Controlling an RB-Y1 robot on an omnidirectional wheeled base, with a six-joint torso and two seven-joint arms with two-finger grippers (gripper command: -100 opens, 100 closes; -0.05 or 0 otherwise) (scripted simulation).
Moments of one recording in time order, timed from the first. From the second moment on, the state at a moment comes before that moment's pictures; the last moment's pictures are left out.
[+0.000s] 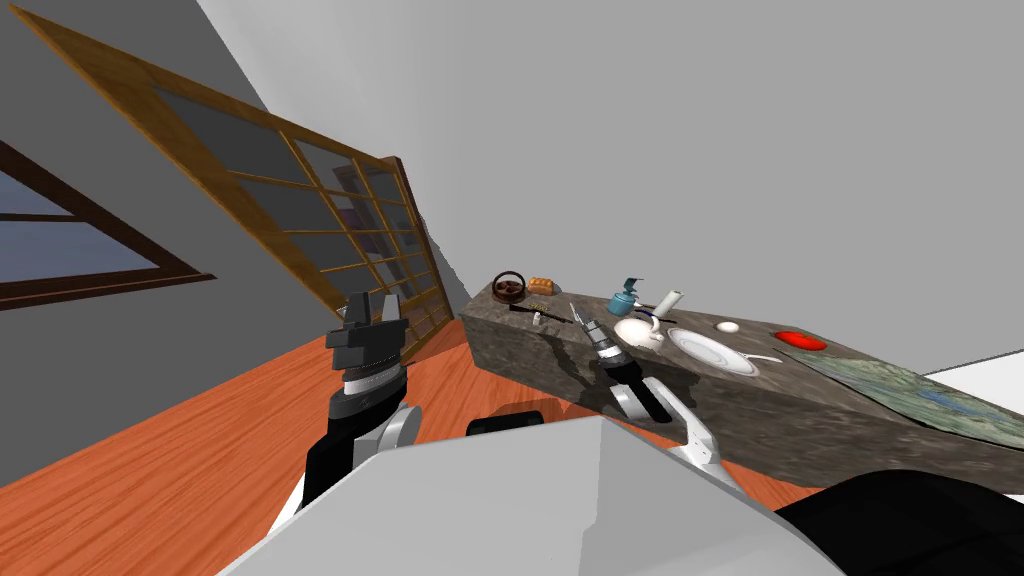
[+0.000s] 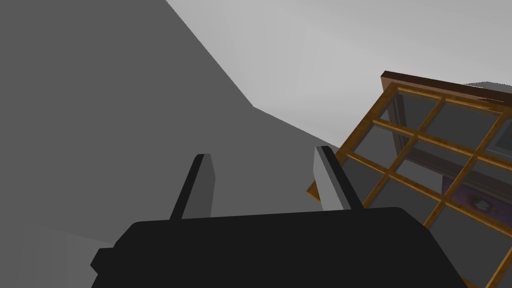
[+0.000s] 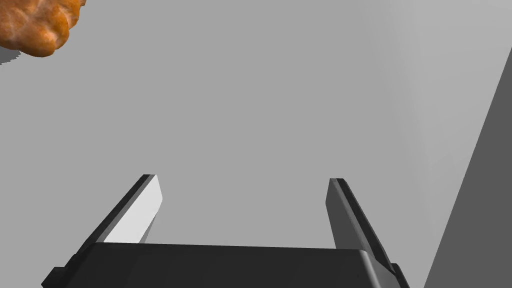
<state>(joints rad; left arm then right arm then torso) 0.52 0.02 -0.06 -2.36 0.02 -0.65 -0.07 0.44 -0.45 -0.13 -1.94 0.16 -0.52 0.01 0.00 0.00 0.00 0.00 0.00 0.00</state>
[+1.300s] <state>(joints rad) 0.52 0.02 -0.06 -2.36 0.02 -0.65 -0.07 0.49 -0.79 -0.22 -1.64 0.33 -0.47 0.13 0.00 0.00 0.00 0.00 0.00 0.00</state>
